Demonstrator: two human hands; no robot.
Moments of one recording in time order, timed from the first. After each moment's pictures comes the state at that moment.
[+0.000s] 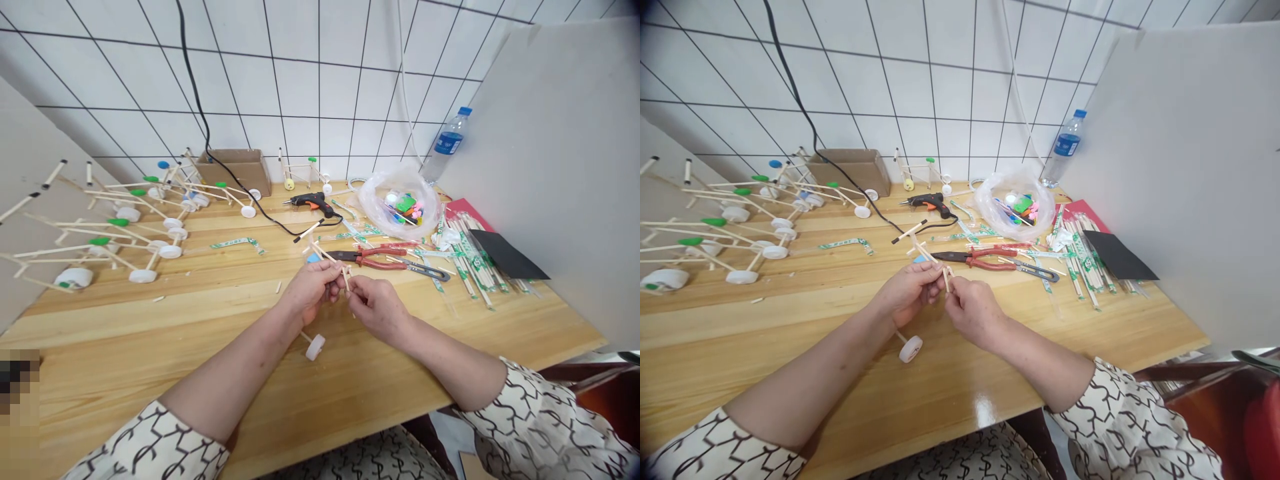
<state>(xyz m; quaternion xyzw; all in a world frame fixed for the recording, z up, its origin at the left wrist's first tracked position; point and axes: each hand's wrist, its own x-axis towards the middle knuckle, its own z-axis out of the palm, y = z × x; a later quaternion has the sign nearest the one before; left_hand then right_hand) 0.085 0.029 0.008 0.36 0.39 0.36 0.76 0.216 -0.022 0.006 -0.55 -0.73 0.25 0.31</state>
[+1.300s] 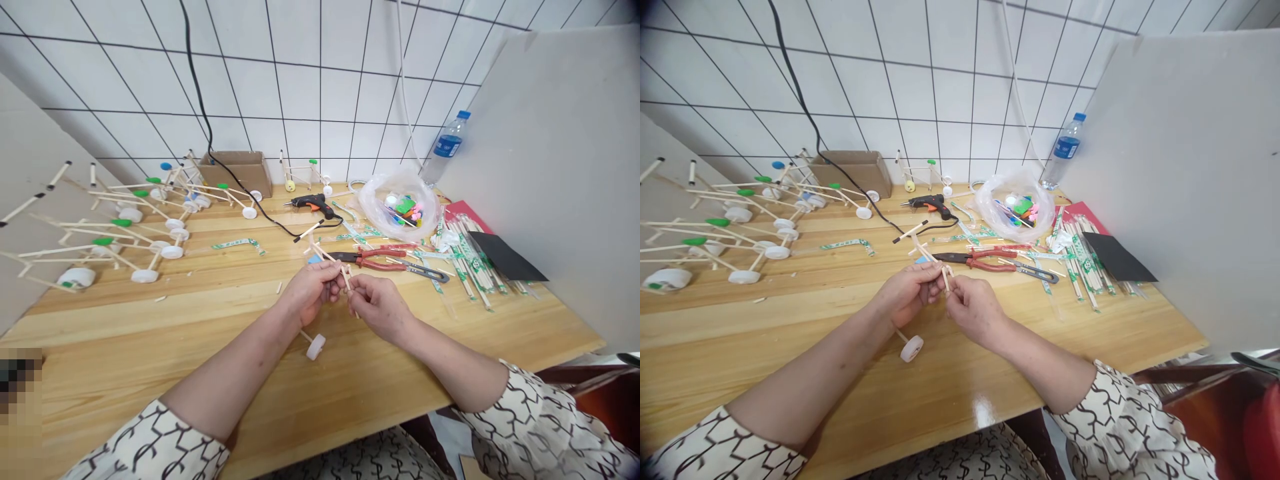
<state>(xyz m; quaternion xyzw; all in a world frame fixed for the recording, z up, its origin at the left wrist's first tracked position) 0.083 0.029 0.010 0.34 0.37 0.37 0.78 0.215 -0.023 0.014 -0.55 -0.67 0.36 0.35</state>
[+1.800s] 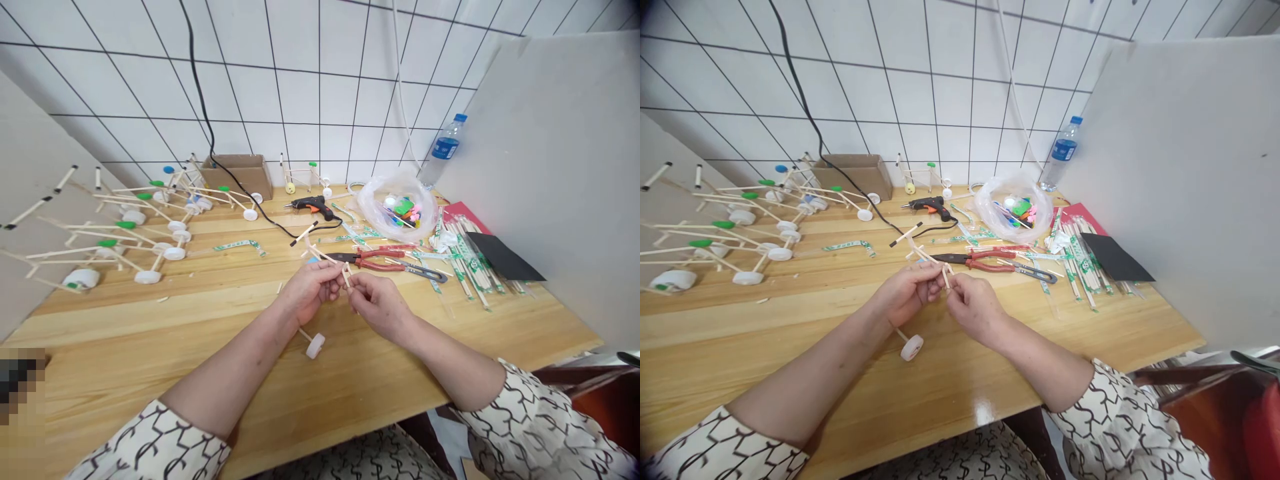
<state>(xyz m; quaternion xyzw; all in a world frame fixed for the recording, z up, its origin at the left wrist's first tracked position) 0.082 0.030 0.010 0.35 0.34 0.36 0.79 0.217 -0.022 0.016 -0.56 -0.69 0.31 0.33</state>
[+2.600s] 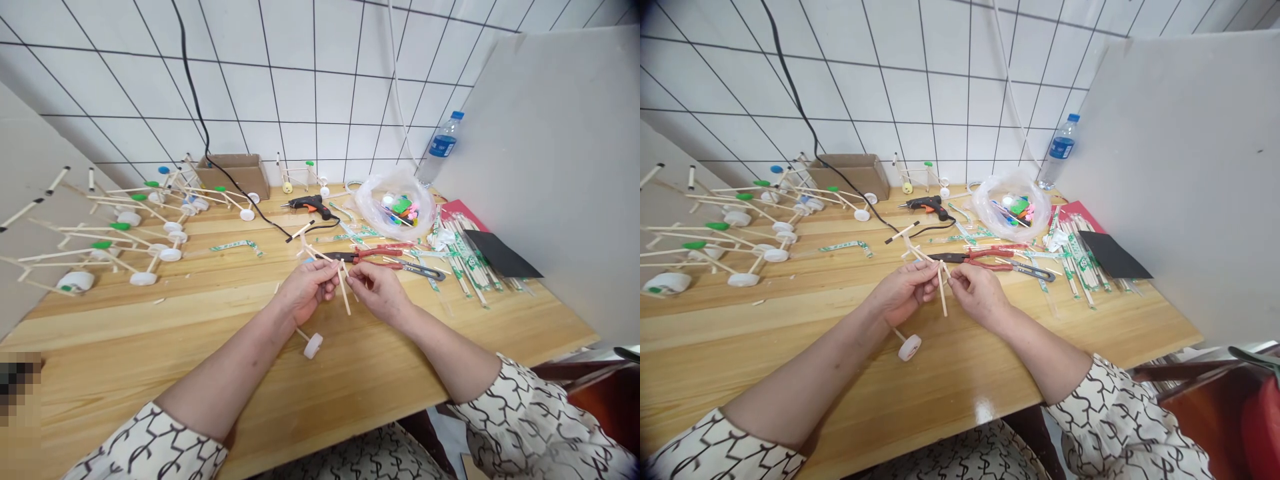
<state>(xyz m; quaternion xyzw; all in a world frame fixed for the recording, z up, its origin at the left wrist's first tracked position) 0.081 0.030 0.011 0.34 0.35 0.37 0.79 0.232 -0.006 0.005 -0.56 -0.72 0.22 0.35</state>
